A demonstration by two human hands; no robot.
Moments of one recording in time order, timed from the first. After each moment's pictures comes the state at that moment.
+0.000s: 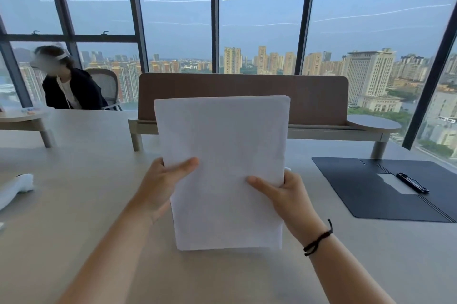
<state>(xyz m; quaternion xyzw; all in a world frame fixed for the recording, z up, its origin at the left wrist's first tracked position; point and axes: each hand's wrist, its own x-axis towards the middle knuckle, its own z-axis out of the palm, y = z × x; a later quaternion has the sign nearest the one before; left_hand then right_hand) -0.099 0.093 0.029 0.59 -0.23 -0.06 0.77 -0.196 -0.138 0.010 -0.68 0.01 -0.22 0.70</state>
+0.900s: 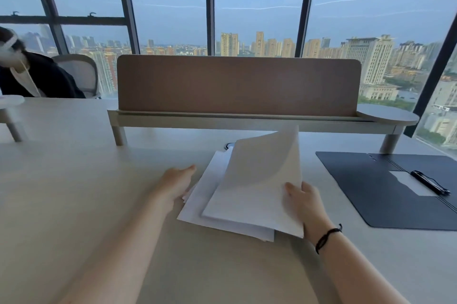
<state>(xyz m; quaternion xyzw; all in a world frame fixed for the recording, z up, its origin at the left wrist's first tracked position) 0.021 0.023 -0.040 0.80 0.02 -0.11 0.59 -0.119 -0.226 -0.062 -0.69 0.30 -0.18 0.64</state>
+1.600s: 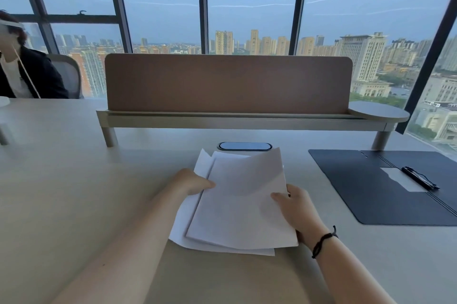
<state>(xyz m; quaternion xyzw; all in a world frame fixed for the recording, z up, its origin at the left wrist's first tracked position) 0.017 -0.020 -0.029 0.93 -0.02 -0.16 0.33 -0.124 -0.230 -0.072 -0.77 0.26 -0.14 0.57</state>
